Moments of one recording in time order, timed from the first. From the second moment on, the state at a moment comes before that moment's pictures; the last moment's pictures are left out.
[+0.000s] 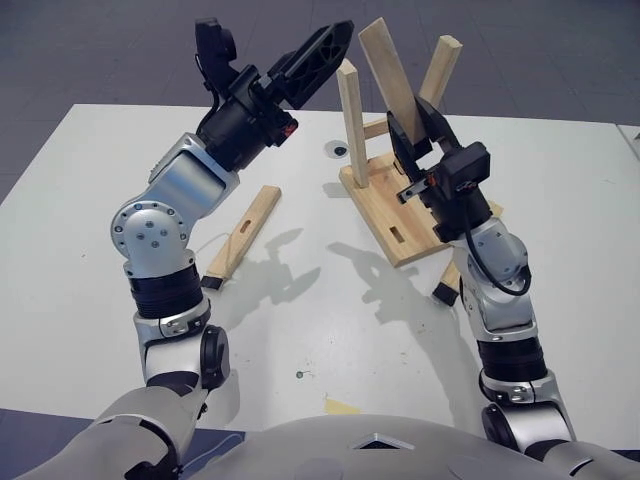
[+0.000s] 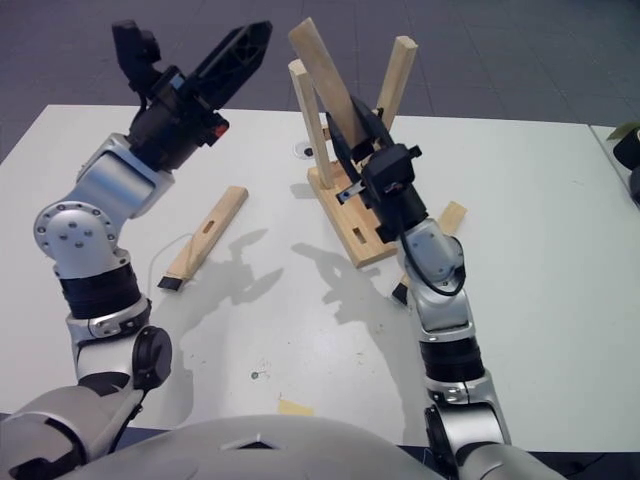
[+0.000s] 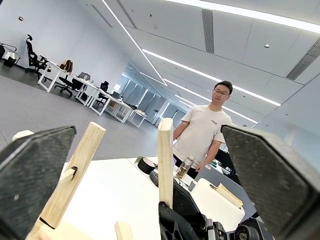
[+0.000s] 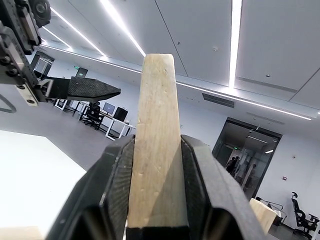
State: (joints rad) left arm -0.61 0.17 0.25 -0.21 -1.19 0.83 -0.20; right arm -0.23 -0.24 0.12 -0.22 0.05 -0.22 0.31
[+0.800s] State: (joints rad) left arm -0.61 0.14 0.20 -0.25 -1.31 0.86 -0.15; right arm -0.28 -0.16 0.20 -0.20 0.03 -0.22 0.33
